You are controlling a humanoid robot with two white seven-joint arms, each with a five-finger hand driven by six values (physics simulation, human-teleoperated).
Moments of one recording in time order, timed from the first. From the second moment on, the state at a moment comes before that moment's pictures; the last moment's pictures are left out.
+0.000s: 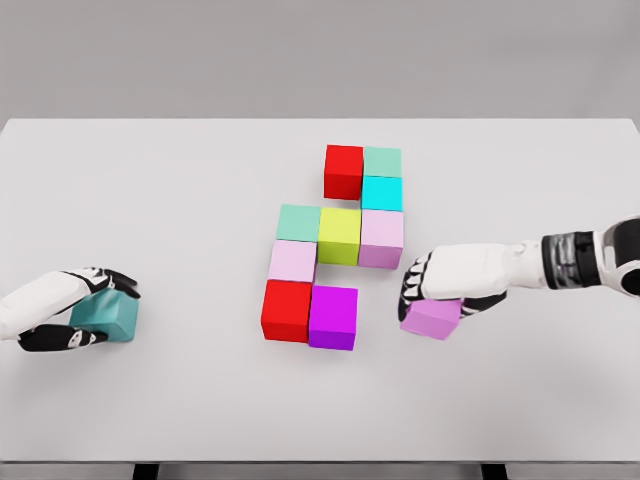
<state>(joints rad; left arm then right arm) 0.19 1.16 -0.32 -1.75 -0.07 -0.40 -0.05 -0.80 -0.94 1.08 -1.63 0.24 -0.61 0.51</state>
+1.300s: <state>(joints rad) -0.16 1.02 -0.44 -1.76 -0.09 -0.39 -0.05 -0.80 -0.92 1.12 -1.63 0.25 -0.59 0.53</state>
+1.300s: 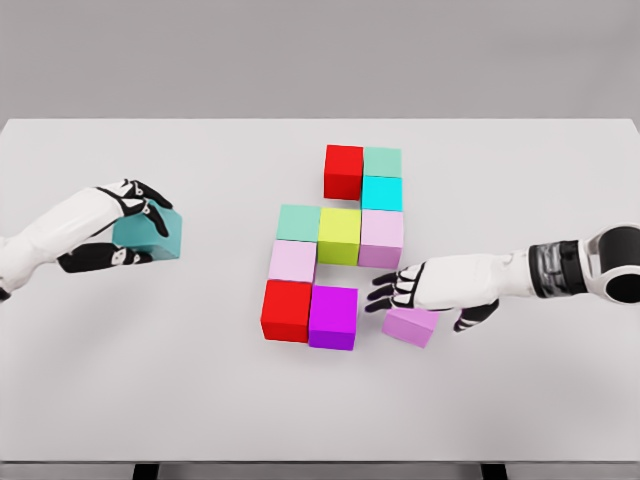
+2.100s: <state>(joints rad) -0.34 0.92 -0.56 -1.74 -0.13 -0.27 -0.06 -0.82 -0.92 1.09 -1.64 0.31 -0.61 0.50</state>
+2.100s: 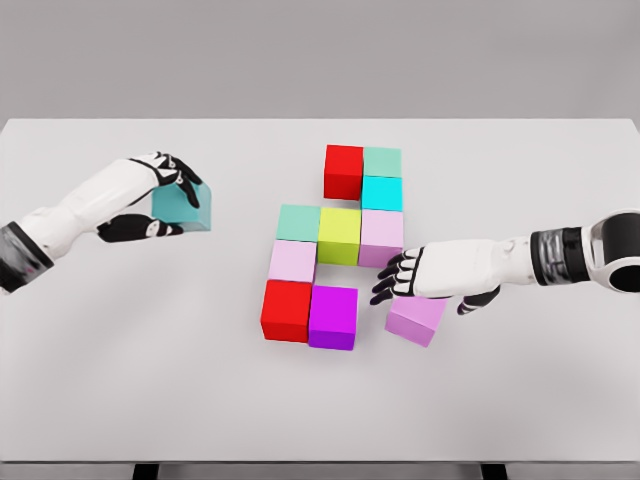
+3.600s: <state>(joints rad) -0.56 0.61 -0.66 -1.45 -0.29 -0.27 -0.07 -0.77 -0.94 0.99 -1.43 0.26 -0.61 0.59</state>
